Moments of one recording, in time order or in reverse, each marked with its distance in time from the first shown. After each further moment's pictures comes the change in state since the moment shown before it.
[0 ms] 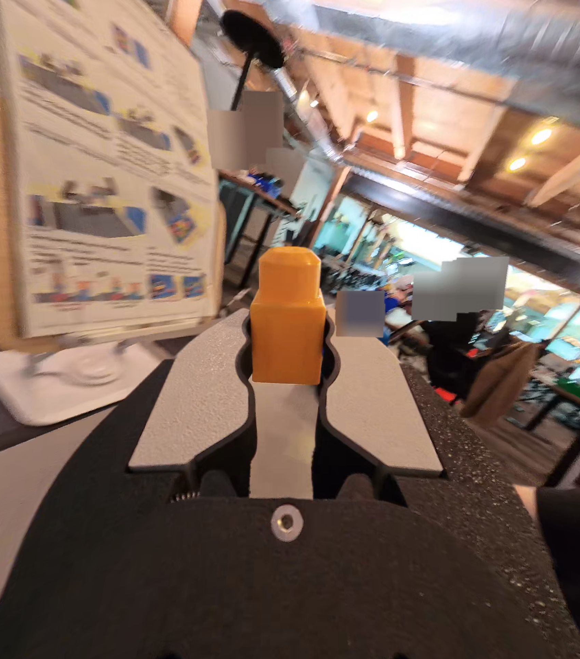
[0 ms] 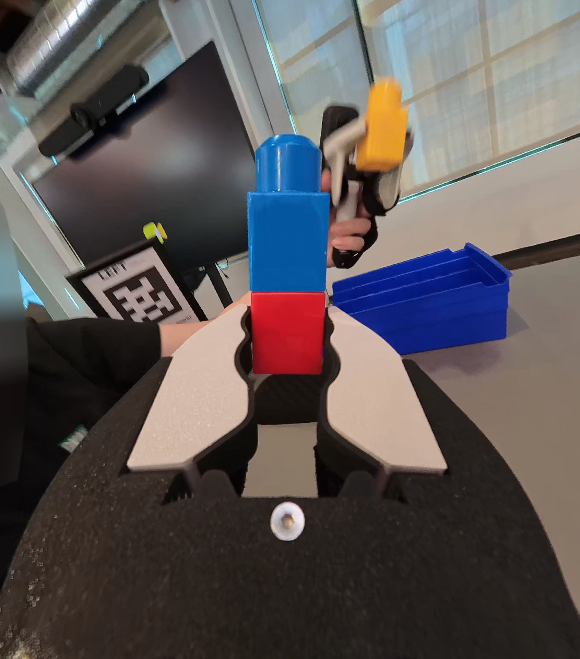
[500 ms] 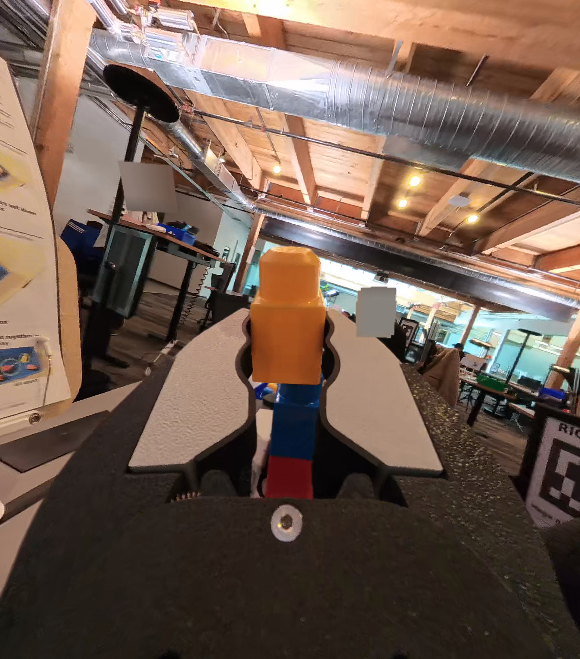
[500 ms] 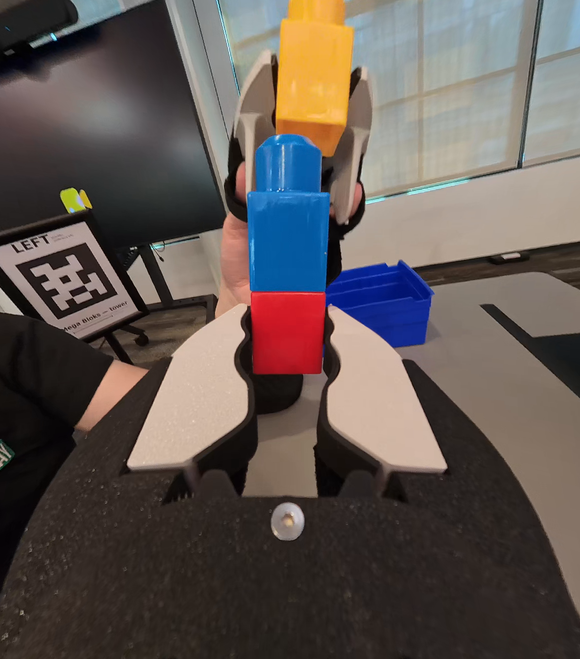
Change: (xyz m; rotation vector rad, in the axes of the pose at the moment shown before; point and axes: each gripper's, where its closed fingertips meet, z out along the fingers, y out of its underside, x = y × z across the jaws) left arm 0.087 0.030 0.110 0.130 0.247 0.032; right arm -0.002 -0.019 -0.020 -0.029 0.166 -0.173
